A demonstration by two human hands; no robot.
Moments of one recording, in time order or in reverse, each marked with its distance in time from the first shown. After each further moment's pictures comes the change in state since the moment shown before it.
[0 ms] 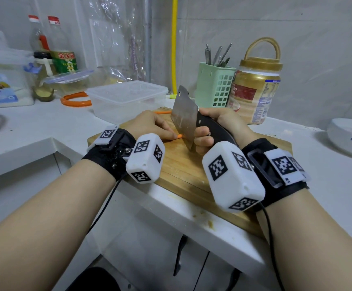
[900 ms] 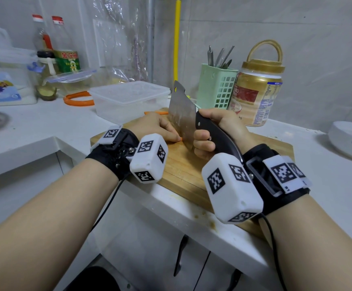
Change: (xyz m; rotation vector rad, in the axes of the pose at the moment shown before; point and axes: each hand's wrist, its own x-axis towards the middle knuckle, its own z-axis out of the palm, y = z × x) left_hand 0.001 -0.002 0.000 -0.017 -0.080 0.037; right_hand -0.007 0.007 0.009 0.011 0.000 -0.075
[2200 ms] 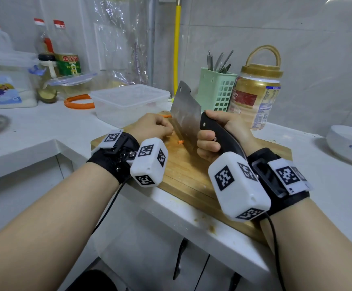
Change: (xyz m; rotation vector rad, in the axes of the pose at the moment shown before) left_hand 0.001 0.003 0.004 -0.073 0.207 -0.061; right_hand -0.004 -0.004 -0.005 0.098 -0.039 -0.010
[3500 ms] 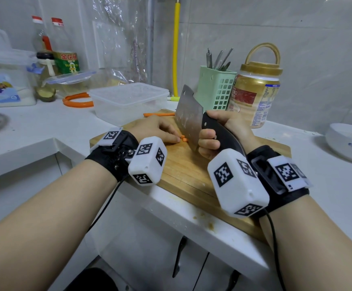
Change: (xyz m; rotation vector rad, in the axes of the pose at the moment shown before) left_hand 0.005 -0.005 -0.005 0.220 -0.206 0.094; right_hand 0.002 -0.002 -0.004 -0.043 0.048 0.029
